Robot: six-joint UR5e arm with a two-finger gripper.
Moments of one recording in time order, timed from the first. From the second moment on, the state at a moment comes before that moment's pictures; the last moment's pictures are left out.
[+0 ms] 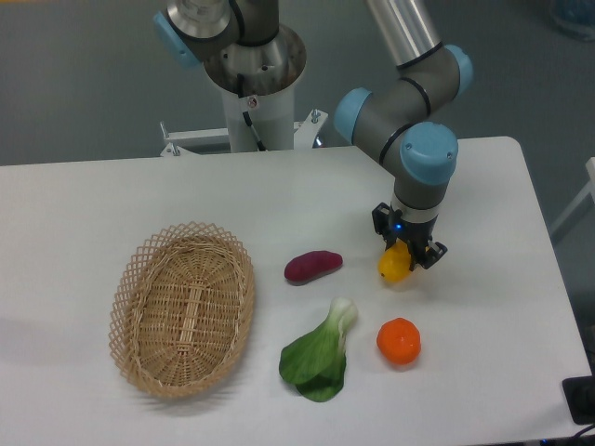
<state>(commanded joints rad) 2.69 -1.94 -1.86 -0.80 1.55 1.49</state>
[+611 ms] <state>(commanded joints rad) 2.64 -1.85 -1.74 -0.83 1.33 1.19</state>
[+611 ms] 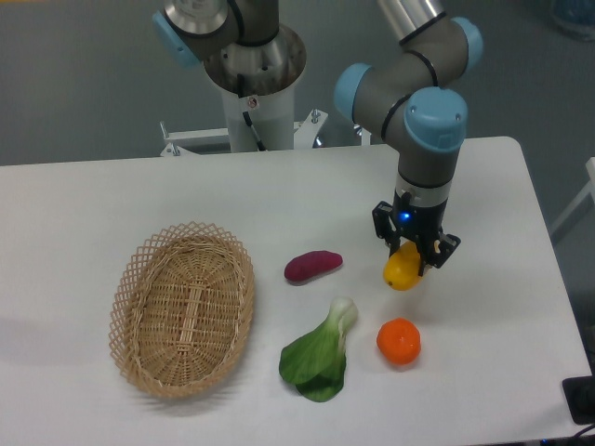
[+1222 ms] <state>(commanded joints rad) 2.53 -1.78 -1.72 -0.83 1.30 1.02</state>
